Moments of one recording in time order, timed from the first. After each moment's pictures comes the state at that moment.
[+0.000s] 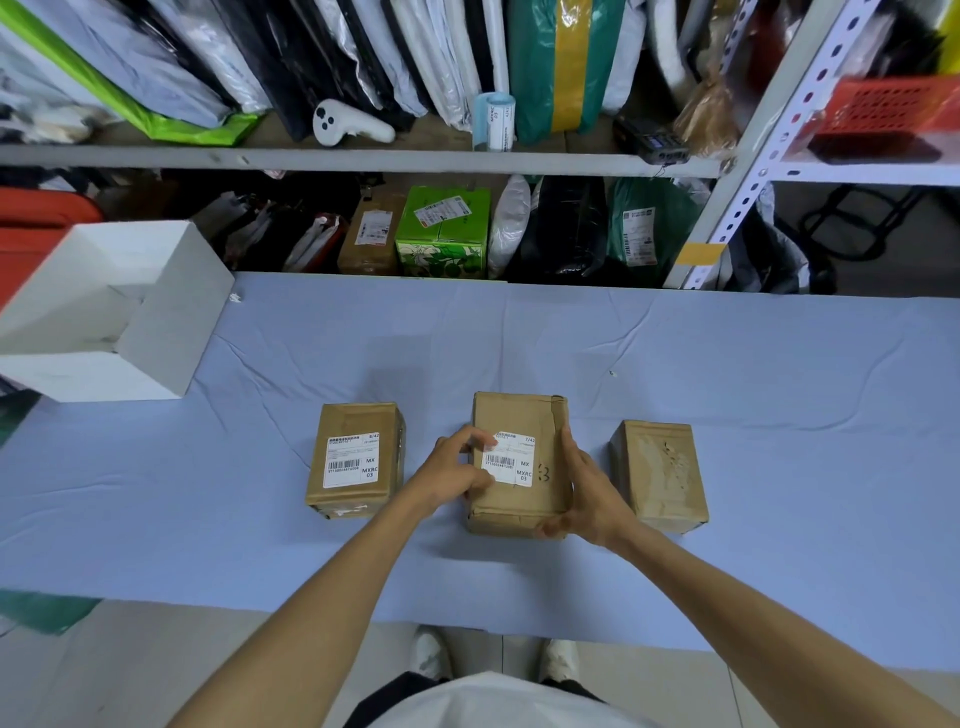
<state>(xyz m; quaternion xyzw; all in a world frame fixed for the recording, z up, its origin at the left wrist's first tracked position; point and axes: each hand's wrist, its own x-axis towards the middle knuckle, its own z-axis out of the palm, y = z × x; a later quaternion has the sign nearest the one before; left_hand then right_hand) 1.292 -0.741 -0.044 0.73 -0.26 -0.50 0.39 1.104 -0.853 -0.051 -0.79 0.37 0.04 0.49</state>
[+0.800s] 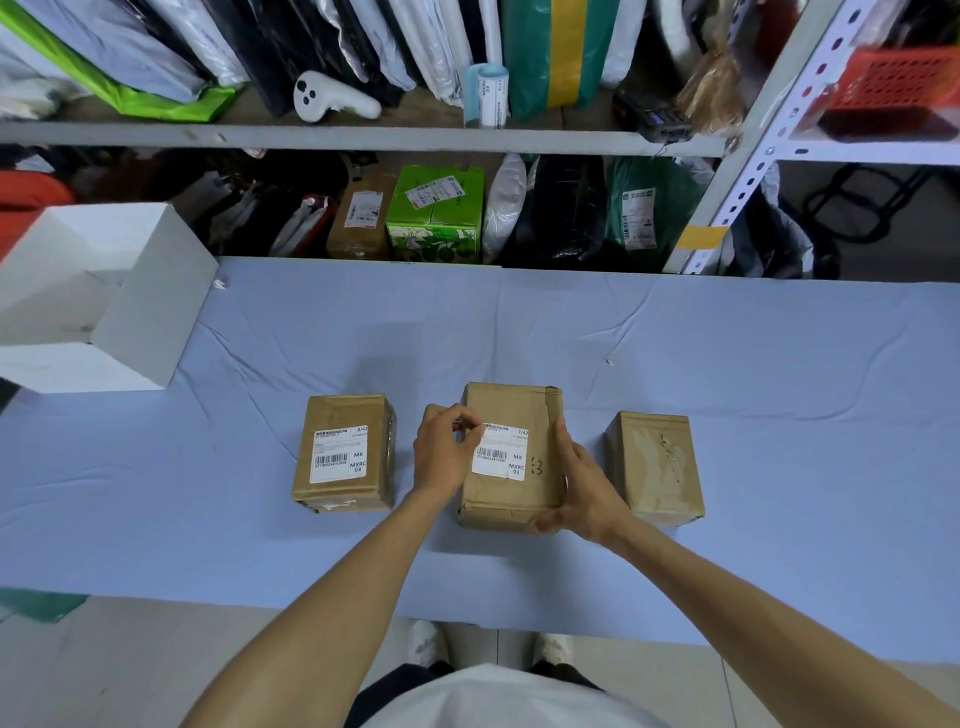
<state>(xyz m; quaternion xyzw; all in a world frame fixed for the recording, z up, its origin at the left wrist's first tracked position) 1.282 -0.763 -0.059 0.84 -0.28 -0.23 0.41 1.105 -0.855 -0.050 -0.79 0.35 0.05 0.50</state>
